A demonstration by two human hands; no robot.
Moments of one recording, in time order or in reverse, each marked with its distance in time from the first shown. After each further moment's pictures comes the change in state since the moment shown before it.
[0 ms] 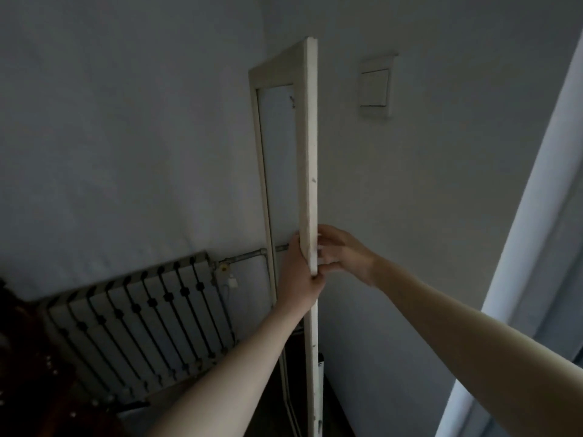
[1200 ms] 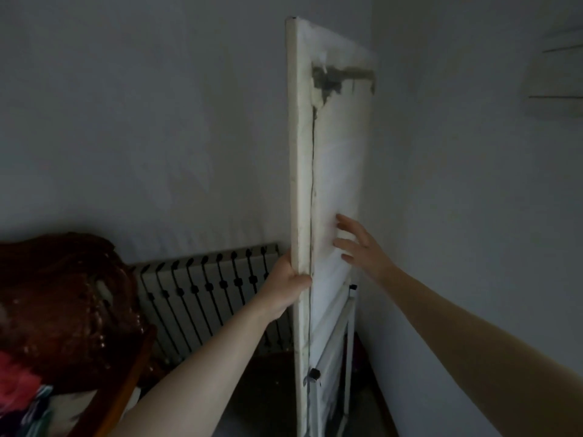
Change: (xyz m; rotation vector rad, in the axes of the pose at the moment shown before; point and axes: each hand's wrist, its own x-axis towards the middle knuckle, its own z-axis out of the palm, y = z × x) left_hand 0.004 -0.095 -0.159 -0.329 -0.130 -0.404; right_hand 0.143 0.023 0.101 0.042 0.053 -0.117
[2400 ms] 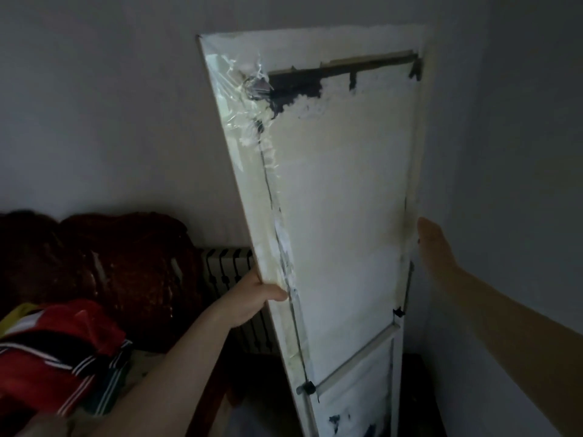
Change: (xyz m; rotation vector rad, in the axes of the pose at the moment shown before) left_hand -0.021 -0.045 -0.141 -0.113 0.225 -0.269; right_hand 0.125 0.053 0.016 -0.075 0.250 0.083
